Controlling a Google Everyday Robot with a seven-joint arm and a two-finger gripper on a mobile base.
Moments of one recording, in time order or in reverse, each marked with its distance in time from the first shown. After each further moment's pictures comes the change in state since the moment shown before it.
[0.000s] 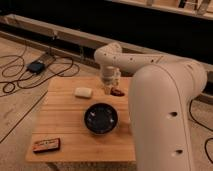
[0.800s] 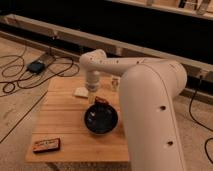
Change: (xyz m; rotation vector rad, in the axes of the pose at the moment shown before) arm -0.064 0.064 0.027 -0.171 -0.072 -0.093
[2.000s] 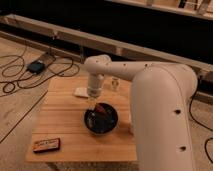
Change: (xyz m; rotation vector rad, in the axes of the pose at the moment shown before) arm 0.005 0.042 0.010 -0.120 -0.074 0.028
